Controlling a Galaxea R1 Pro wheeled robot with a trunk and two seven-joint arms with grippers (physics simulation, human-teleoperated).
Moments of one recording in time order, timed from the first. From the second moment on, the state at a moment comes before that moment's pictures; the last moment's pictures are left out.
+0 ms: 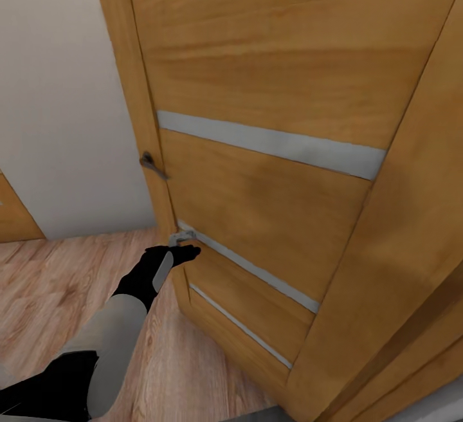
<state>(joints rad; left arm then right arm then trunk) -0.93 -0.13 0.11 -0.61 0.11 0.53 0.04 -0.11 0.01 0.02 -0.17 0.15 -0.17 0.02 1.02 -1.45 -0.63</state>
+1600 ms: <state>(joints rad) -0.93 -0.13 0.11 -0.61 0.10 0.53 0.04 -0.11 0.01 0.02 -0.17 0.15 -0.17 0.02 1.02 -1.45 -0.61</state>
